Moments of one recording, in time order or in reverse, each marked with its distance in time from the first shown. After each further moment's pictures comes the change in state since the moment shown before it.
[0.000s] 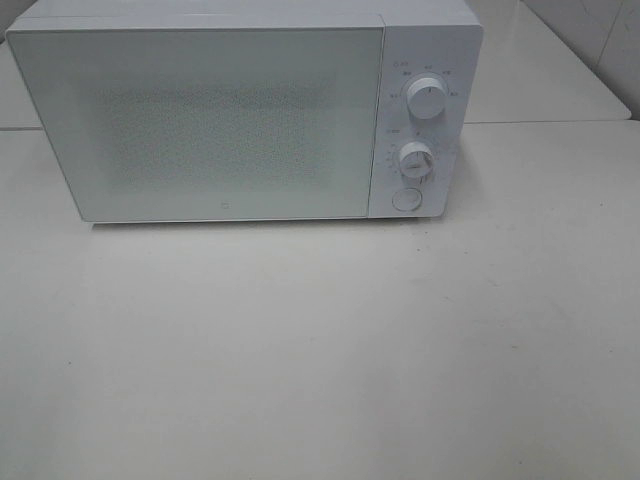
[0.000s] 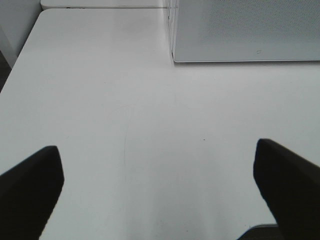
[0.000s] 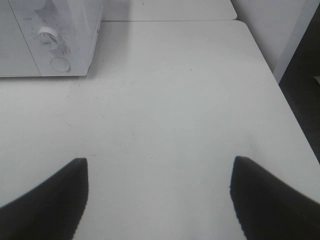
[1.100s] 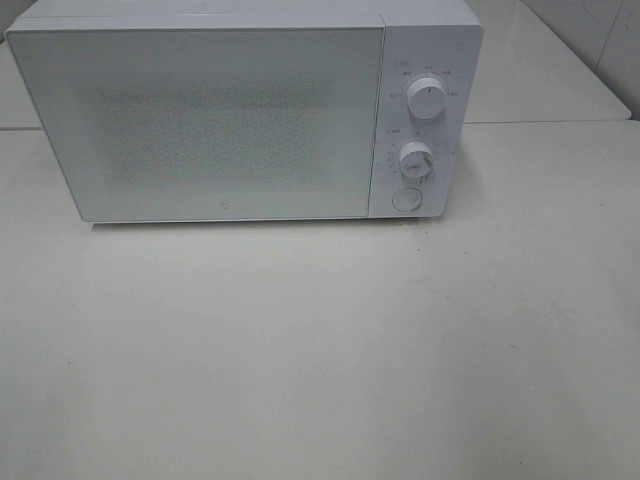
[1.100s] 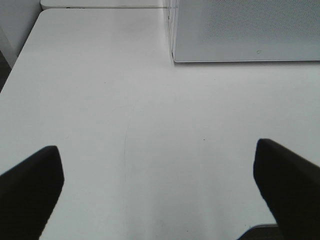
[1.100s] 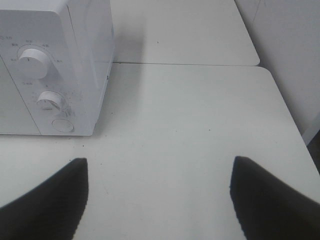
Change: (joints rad) left arm 0.000 0.000 0.000 0.000 0.000 0.000; right arm 0.000 0.635 -0.047 -0.002 -0.597 0.000
